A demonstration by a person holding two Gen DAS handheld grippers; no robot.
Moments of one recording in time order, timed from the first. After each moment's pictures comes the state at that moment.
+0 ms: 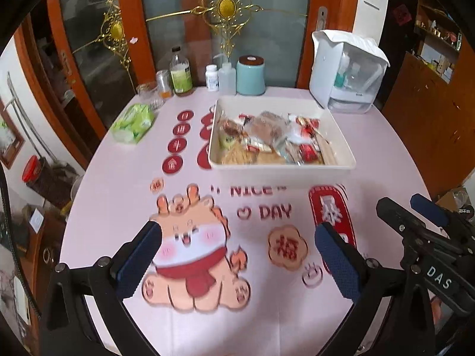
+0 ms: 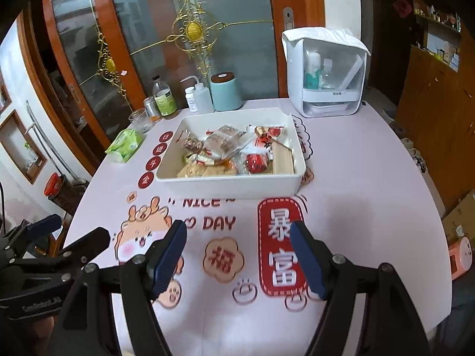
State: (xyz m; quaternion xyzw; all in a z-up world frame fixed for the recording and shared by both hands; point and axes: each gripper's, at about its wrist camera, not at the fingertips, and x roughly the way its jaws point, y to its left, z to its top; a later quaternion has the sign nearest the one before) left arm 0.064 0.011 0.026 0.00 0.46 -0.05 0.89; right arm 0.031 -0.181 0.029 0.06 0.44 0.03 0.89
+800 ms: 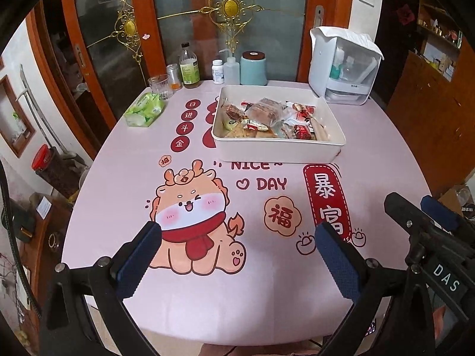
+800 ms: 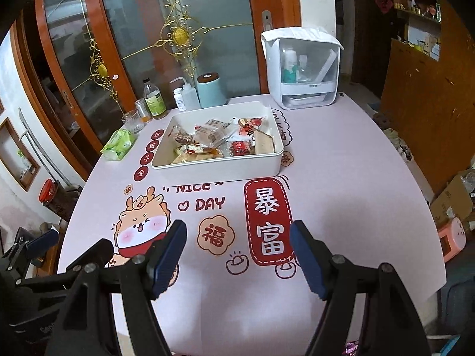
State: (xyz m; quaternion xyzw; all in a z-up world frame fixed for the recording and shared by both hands) left arm -0.004 0.002 0.028 0.01 0.46 -0.03 0.89; right arm -0.016 -0.189 0.038 0.08 0.44 -0.02 0.90
